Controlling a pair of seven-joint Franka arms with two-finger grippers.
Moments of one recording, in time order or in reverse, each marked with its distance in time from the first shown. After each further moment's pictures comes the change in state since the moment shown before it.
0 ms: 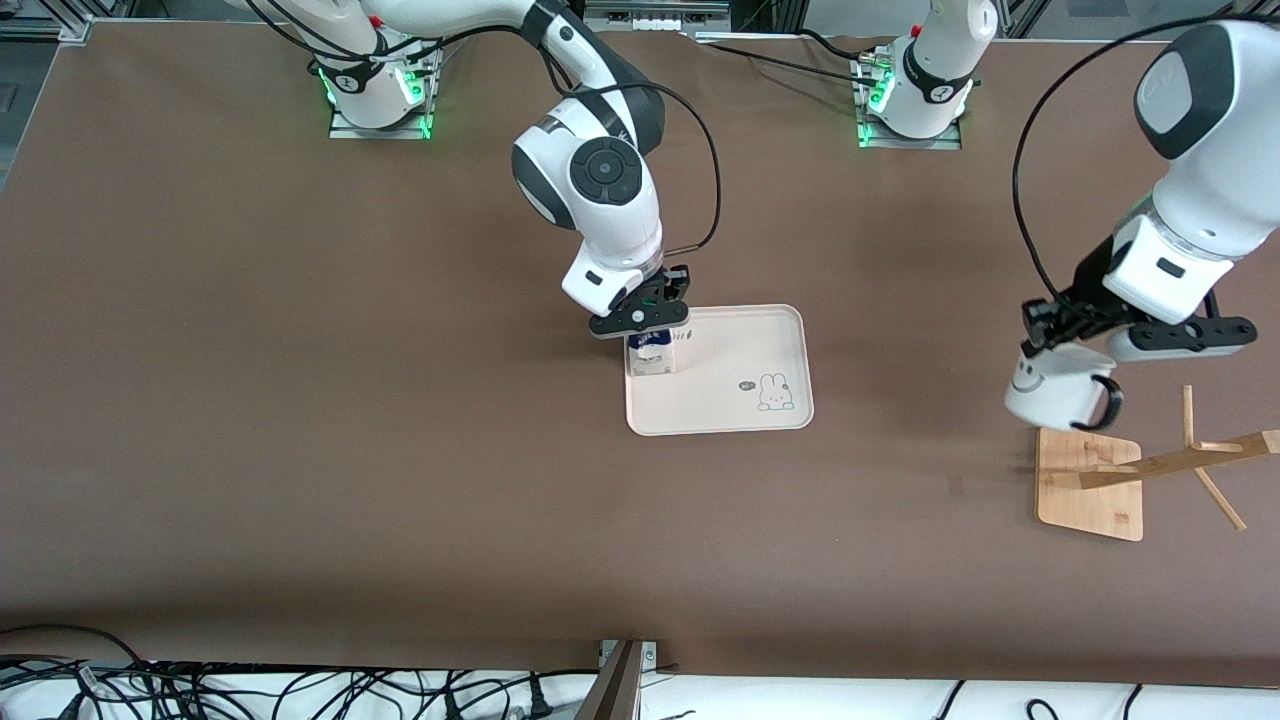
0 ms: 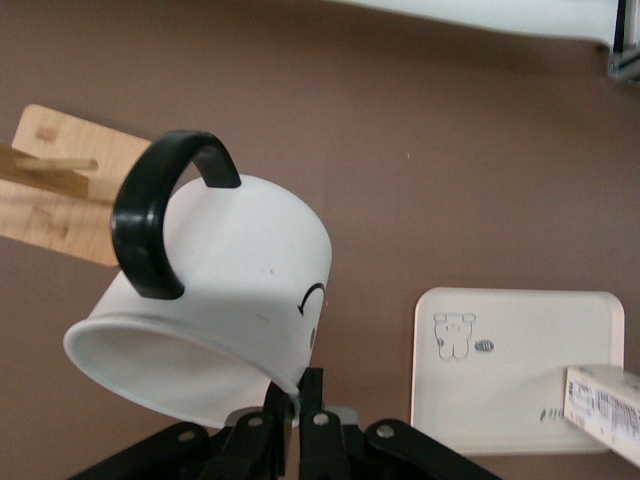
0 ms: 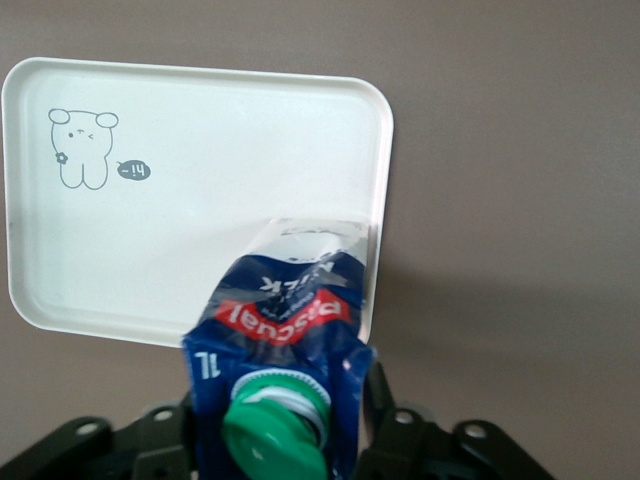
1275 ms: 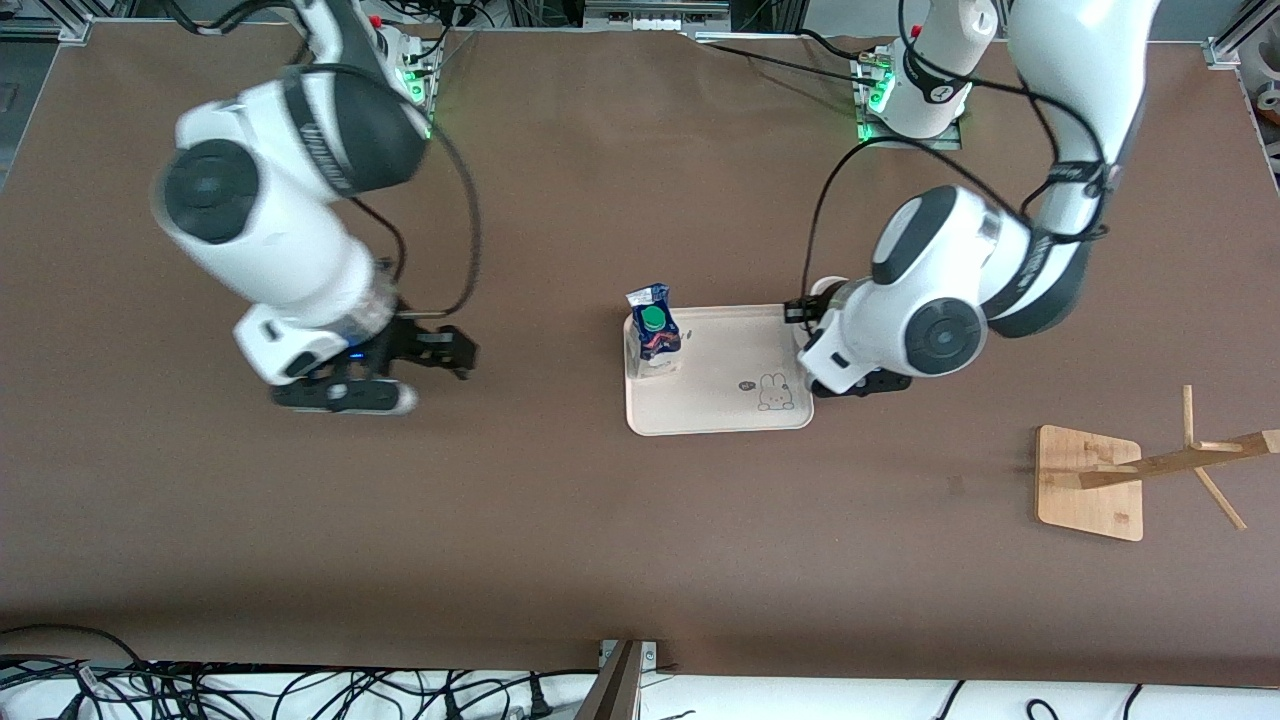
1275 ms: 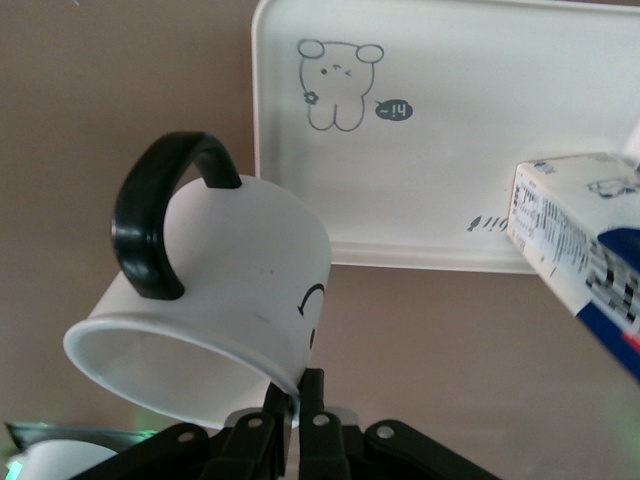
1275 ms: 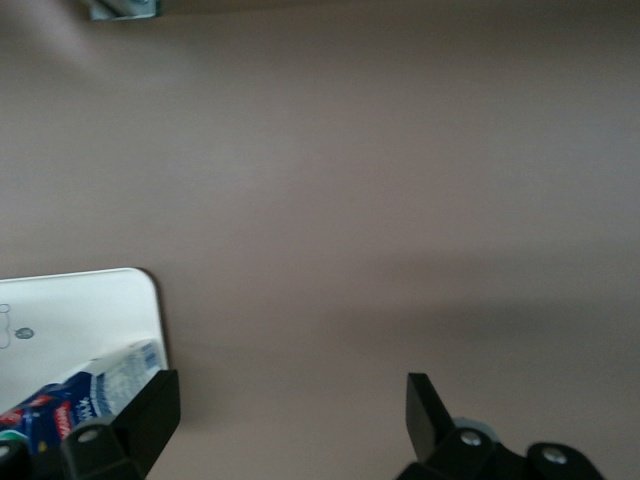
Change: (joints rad) left arm -0.262 0.548 -0.134 0.369 -0.014 -0.358 -0.467; right arm -0.390 -0.192 -0.078 0.167 0.027 -0.358 -0.245
